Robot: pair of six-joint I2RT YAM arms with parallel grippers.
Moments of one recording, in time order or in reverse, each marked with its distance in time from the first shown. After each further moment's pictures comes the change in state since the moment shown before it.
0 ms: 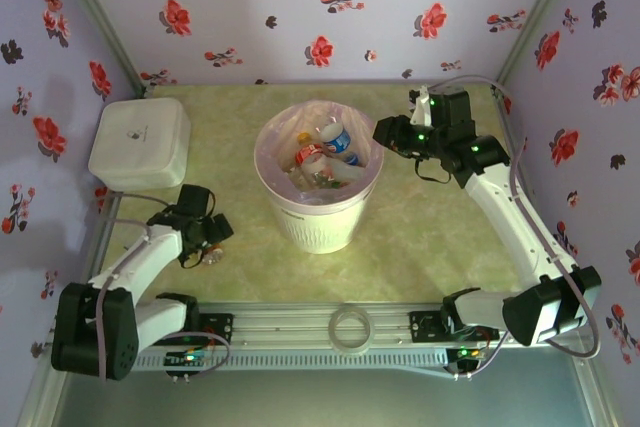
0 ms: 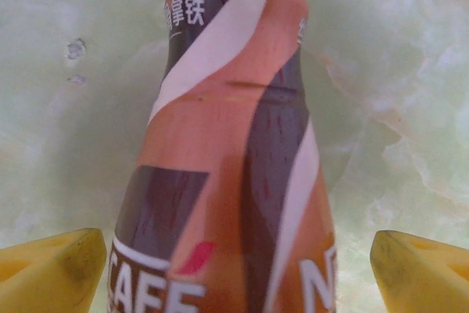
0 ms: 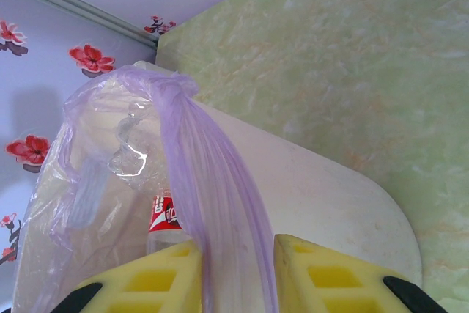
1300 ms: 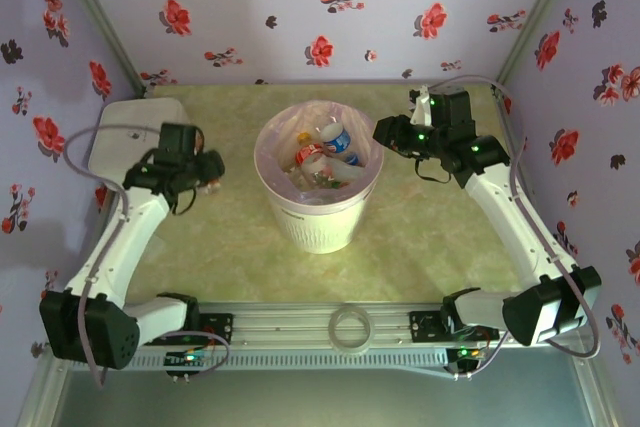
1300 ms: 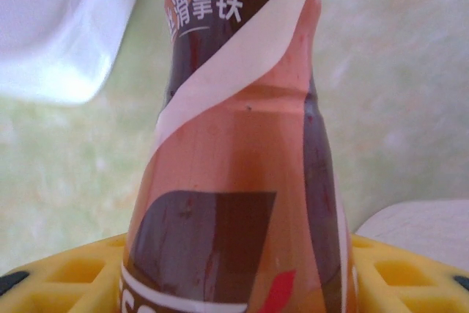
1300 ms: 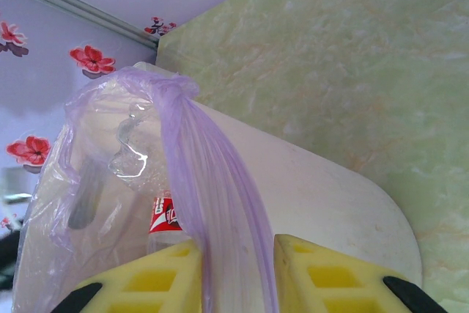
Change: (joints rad) left arm -0.017 0.060 0.636 -0.161 -0.008 0.222; right arm -0.001 0.000 -0.001 0.003 0.000 0.000
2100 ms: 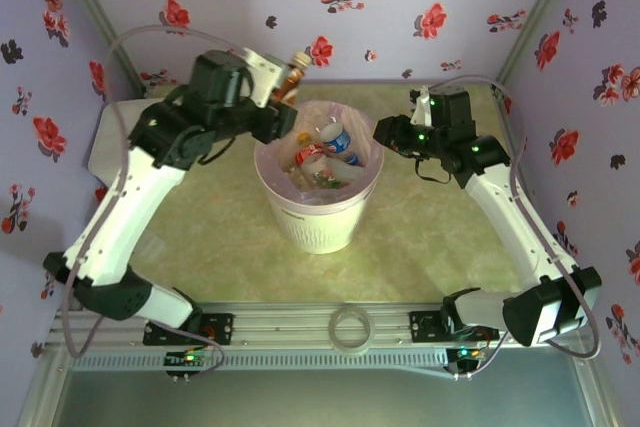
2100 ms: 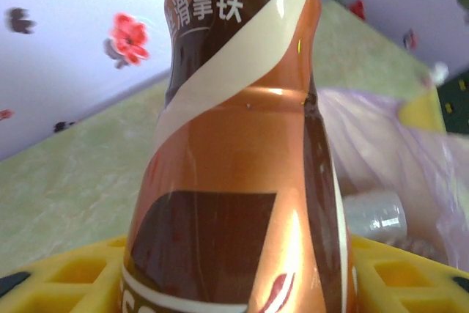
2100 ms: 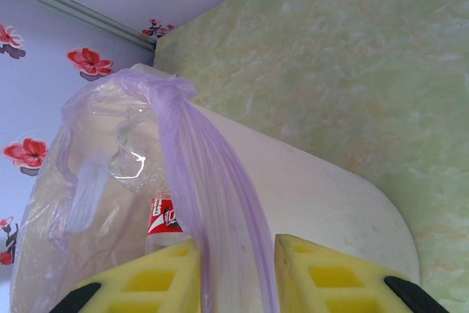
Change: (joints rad) left arm -0.487 0.306 0.818 -0.272 0.089 0.490; right arm 0.001 -0.002 0.000 -0.004 0.012 0.000
